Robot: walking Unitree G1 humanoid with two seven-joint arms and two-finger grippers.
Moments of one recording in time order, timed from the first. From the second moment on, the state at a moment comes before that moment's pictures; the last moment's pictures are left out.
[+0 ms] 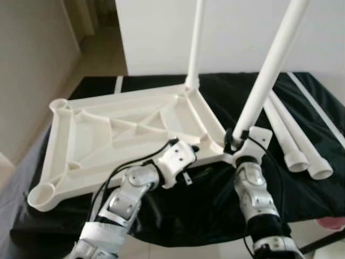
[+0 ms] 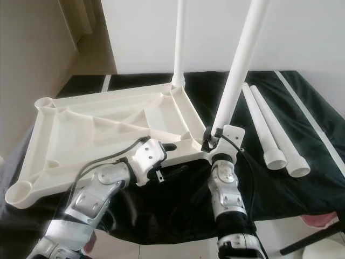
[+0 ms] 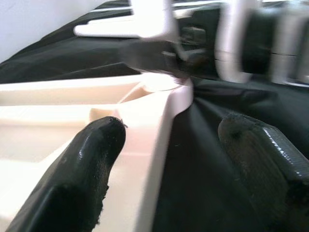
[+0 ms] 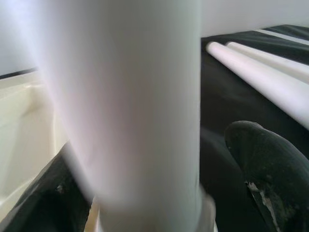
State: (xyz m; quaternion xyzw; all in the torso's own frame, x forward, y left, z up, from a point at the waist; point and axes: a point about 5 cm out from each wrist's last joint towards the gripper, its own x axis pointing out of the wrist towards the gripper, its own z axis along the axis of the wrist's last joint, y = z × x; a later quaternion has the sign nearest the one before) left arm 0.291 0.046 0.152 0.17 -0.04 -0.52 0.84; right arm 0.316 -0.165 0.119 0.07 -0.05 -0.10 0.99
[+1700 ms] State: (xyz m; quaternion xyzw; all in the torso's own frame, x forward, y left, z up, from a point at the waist) left arm 0.336 0.190 0.150 0.18 0.09 -0.42 0.89; right arm 0.259 -0.164 0.087 0.05 -0.01 0.07 1.00
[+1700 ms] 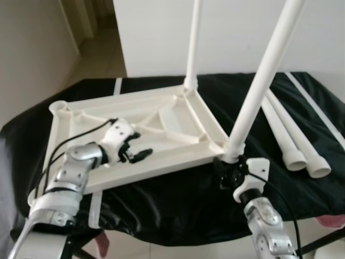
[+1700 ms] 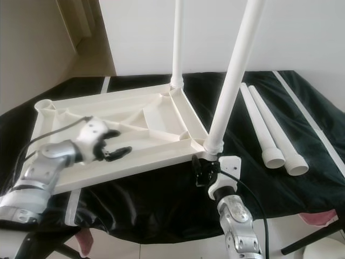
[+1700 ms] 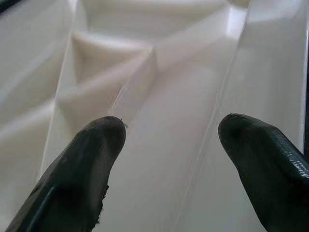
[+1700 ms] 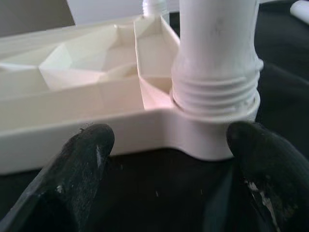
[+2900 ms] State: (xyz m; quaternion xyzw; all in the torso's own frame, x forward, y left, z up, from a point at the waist) left arm 0.285 0.191 0.125 0.08 0.15 -0.47 0.87; right arm 0.299 -0.192 0.095 -0.02 0.00 0.04 1.00
